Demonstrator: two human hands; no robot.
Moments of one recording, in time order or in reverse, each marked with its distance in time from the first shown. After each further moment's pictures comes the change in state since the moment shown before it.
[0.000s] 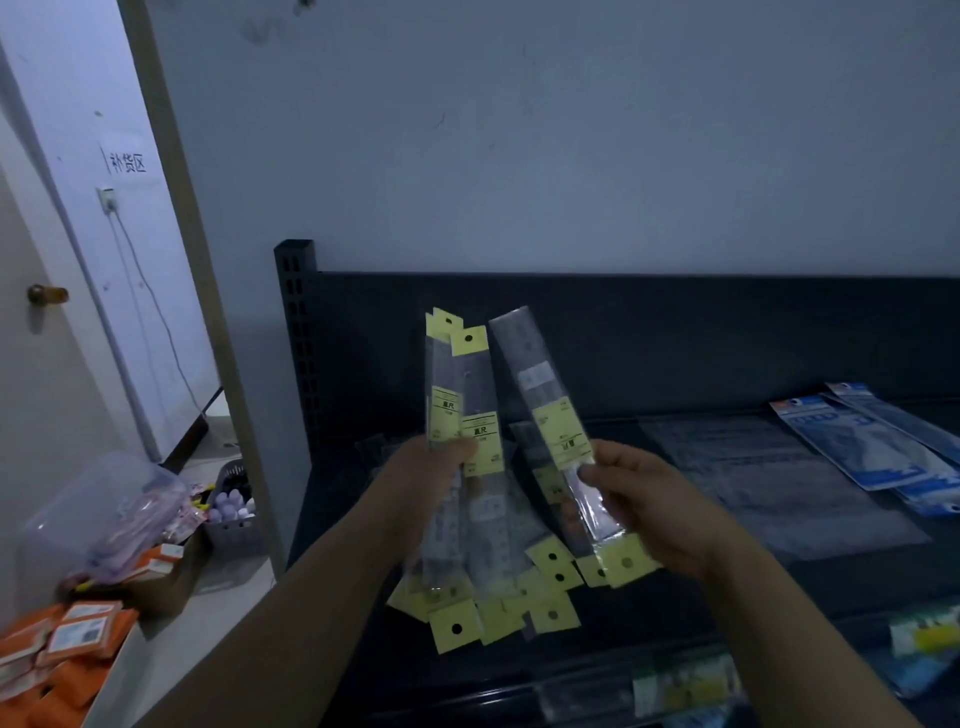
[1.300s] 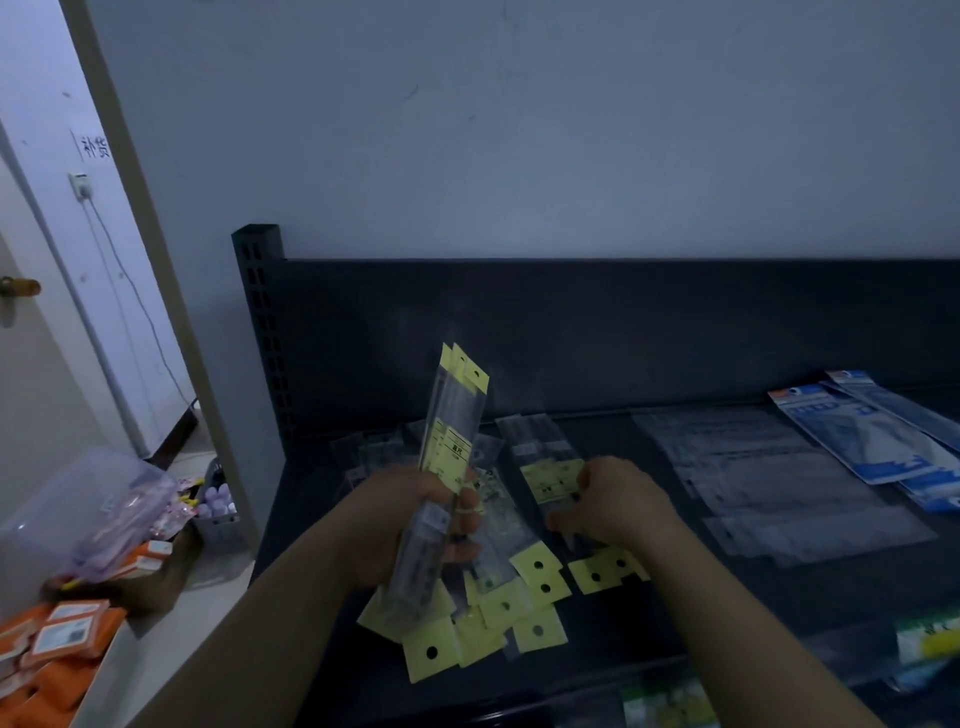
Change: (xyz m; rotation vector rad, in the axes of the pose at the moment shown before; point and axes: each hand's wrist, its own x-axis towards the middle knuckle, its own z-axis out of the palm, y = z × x) left_hand 0.021 -0.023 -0.006 -0.303 -0.307 -0.236; right_hand 0.051 0.025 -0.014 -1.239 0.369 0.402
